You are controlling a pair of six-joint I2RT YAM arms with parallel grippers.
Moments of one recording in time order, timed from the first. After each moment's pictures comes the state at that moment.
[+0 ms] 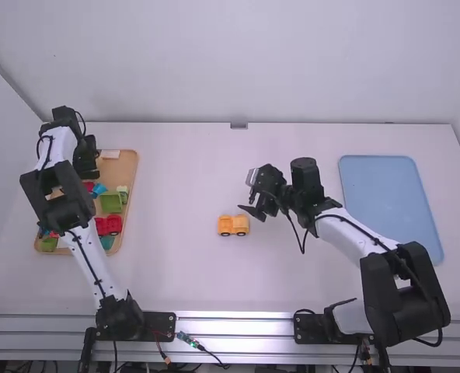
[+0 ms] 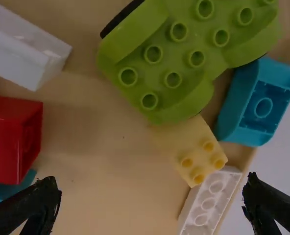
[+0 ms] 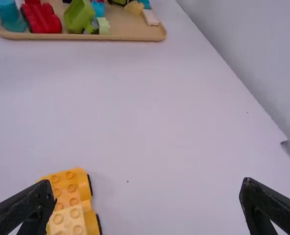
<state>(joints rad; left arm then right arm) 0.47 2.39 2.06 -0.93 -0.06 -1.42 0.34 1.51 0.73 0.15 -0.71 -0.75</state>
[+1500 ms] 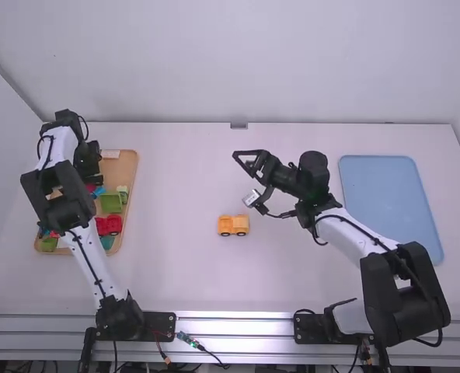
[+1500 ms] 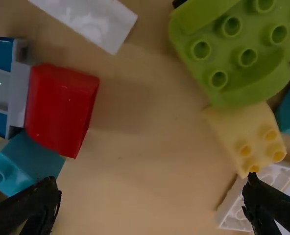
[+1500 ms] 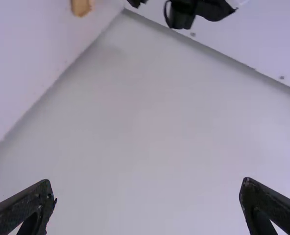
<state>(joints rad) 0.46 2.39 2.06 -1.06 -0.02 -1.45 0.34 1.51 0.73 0.66 -0.73 -2.09</state>
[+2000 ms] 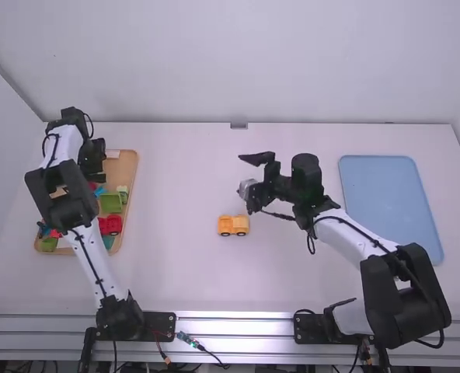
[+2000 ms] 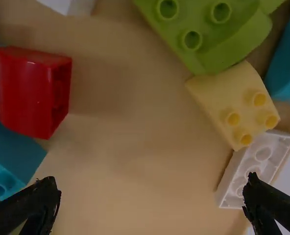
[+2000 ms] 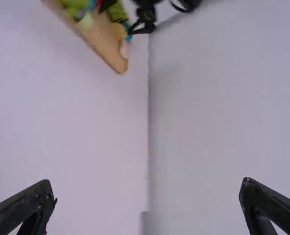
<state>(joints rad) 0.43 2.39 2.06 -1.03 -0.02 -1.37 0.35 1.50 0.73 0.42 -0.69 -1.13</state>
